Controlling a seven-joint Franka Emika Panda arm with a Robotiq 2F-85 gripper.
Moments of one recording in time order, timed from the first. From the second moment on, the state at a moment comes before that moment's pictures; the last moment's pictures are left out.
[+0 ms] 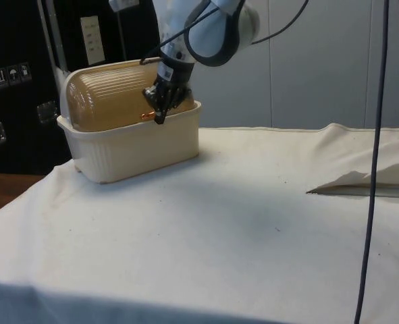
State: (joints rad) arm 0.16 0.31 -0.31 -2.30 0.02 3.10 0.36
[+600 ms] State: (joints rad) arm 0.16 0.35 -0.32 -2.24 0.02 3.10 0.41
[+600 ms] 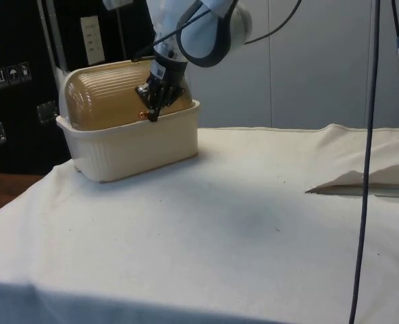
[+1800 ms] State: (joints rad) arm 0.16 0.26 -0.35 -2.18 0.02 3.04 0.46
